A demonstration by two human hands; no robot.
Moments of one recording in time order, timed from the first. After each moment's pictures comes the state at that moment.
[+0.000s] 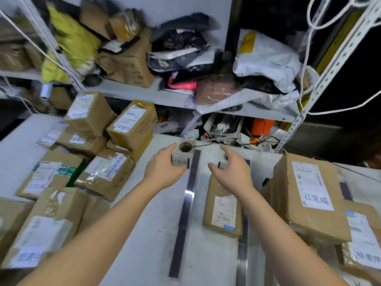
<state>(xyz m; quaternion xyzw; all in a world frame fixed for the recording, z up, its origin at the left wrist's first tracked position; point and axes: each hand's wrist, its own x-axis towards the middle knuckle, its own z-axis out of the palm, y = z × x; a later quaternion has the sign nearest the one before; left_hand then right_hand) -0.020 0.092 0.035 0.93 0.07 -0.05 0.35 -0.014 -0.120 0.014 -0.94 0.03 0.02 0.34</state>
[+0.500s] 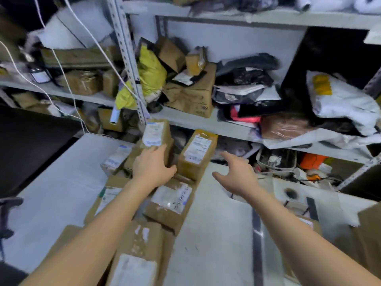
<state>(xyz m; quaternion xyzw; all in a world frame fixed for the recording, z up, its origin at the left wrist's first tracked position) 0.035 0.383 0.087 0.99 0.09 0.01 0.14 0.059 0.134 0.067 -0.97 -0.09 0.04 0.20</state>
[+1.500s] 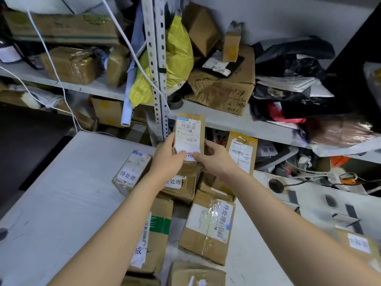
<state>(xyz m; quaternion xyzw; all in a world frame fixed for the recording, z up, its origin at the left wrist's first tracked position) 0.151 0.504 0.029 0.80 0.10 -0.06 0.59 0.173 0.346 0.028 -0.81 0.04 0.16 0.56</state>
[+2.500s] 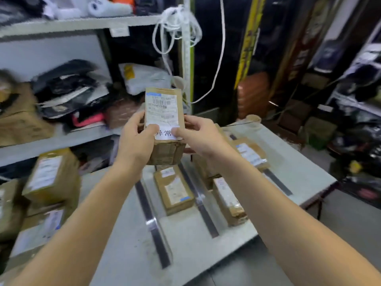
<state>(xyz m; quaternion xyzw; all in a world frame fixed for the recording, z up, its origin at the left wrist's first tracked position) -0.117 0.026 0.194 0.74 -0.15 -0.08 0.65 -0.186 -0.119 0.190 -0.74 0.17 -0.13 0.63</state>
